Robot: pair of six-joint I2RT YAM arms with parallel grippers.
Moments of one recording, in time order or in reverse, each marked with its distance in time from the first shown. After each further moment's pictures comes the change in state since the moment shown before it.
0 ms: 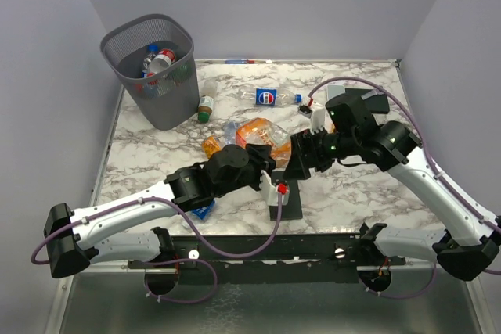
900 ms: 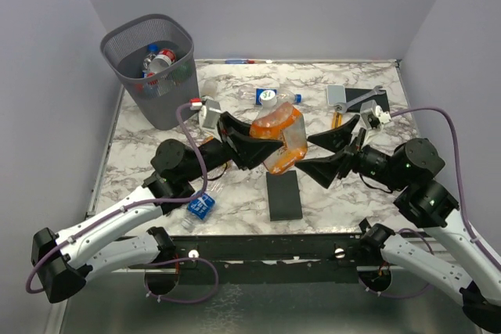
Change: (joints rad) left arm 0.167 -0.151 -0.105 0.714 0.312 -1.624; right arm 0.002 -0.533 -0.430 0.827 0.064 0.043
